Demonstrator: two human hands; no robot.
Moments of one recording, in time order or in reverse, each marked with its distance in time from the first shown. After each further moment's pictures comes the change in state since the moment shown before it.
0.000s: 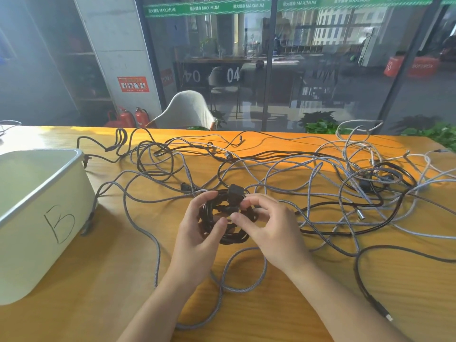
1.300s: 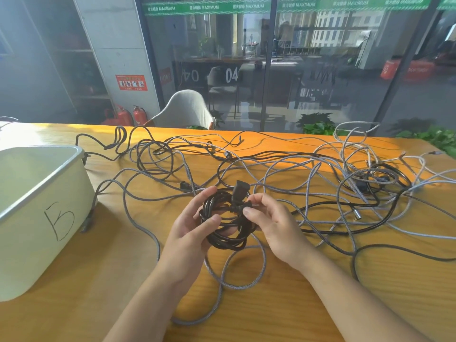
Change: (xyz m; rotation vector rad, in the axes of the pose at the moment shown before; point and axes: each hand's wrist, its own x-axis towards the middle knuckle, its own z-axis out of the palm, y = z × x) left_hand 0.001 0.014 -0.012 -0.425 -0.111 -0.224; right_hand 0.005 0.001 -0.013 0.292 -0.241 0.150
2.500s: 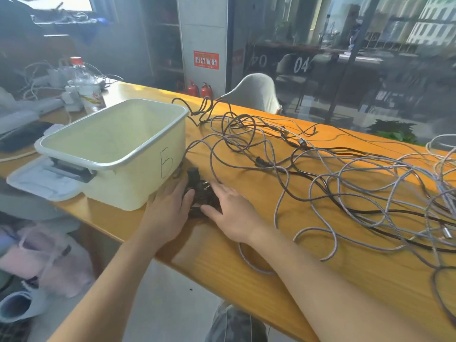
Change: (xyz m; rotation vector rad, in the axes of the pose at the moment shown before) left_hand -0.070 0.045 -0.178 1.580 0.440 -0.051; right_hand 0.024 -0.022 0.199 -0.738 -0.469 -0.231
